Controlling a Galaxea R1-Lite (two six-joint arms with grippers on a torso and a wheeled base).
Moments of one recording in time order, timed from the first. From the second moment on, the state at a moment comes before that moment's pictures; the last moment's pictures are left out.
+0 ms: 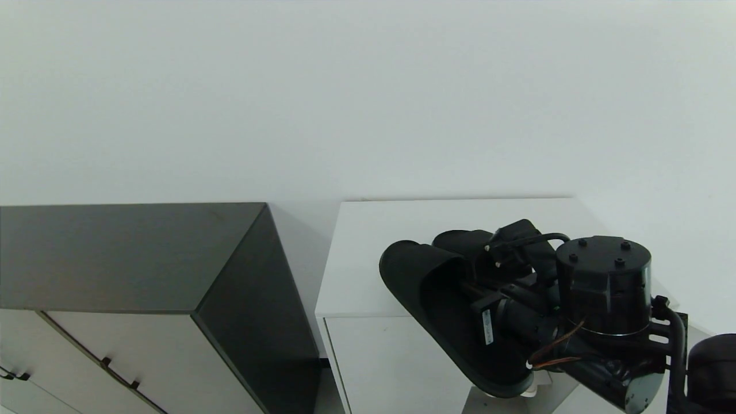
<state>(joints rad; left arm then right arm) 0.00 0.00 0.00 0.00 -0.05 0.01 0.84 1.67 -0.66 -0.71 -0.37 0.06</state>
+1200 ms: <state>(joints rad) 0.00 0.00 0.00 0.00 -0.05 0.01 0.84 1.67 -0.63 -0.71 -0.37 0.06</state>
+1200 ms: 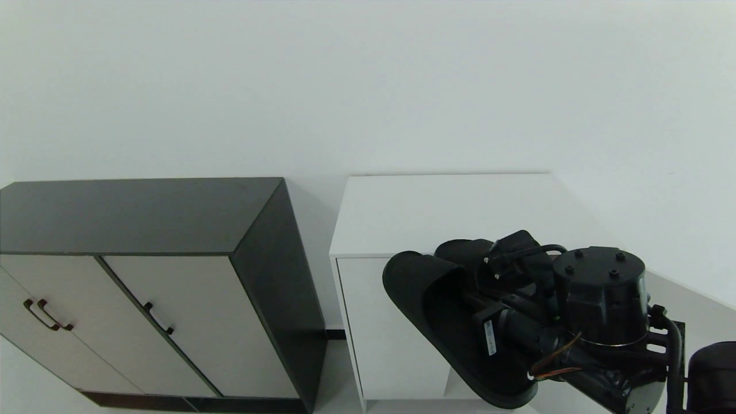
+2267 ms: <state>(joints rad) 0.00 0.00 0.00 0.00 -0.05 0.01 0.85 1.67 -0.63 -0.71 -0.37 0.06</state>
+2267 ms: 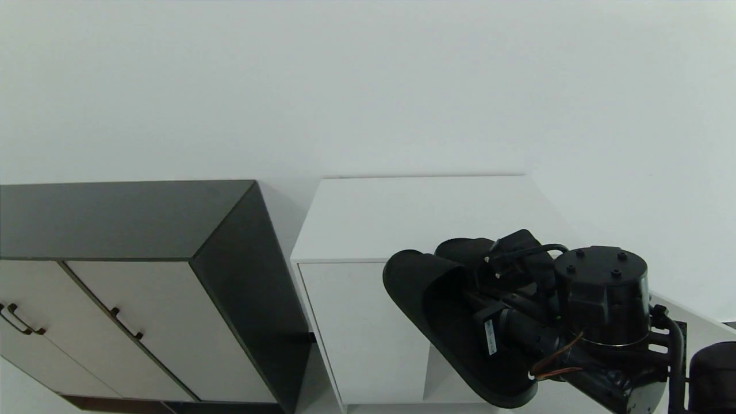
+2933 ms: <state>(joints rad) 0.00 0.00 0.00 0.00 -0.05 0.01 0.91 1.62 -0.59 -0.71 -0.37 0.05</state>
